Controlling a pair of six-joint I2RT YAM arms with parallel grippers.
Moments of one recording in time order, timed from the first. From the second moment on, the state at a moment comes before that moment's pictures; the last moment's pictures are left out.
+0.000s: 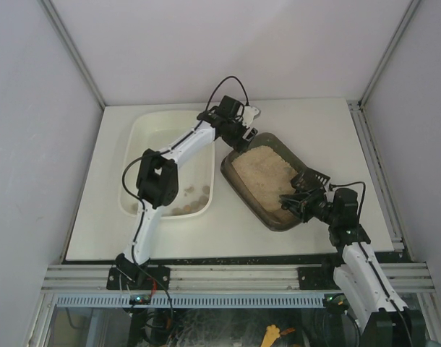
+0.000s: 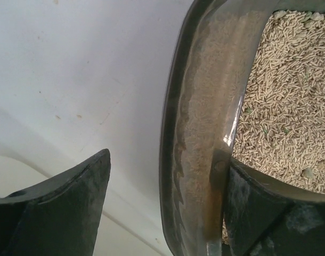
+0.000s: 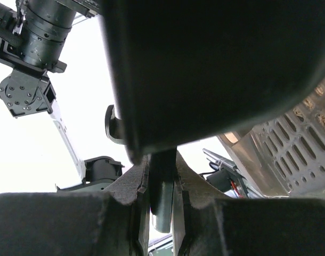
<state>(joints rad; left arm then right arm) -0.58 2.33 2.13 -0.68 0.18 0.22 0.04 0.65 0.22 -0.05 -0.68 1.55</state>
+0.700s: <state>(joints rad) -0.61 2.19 1.86 -0.62 0.04 -0.03 -0.14 0.71 0.22 -0.04 -0.83 1.40</state>
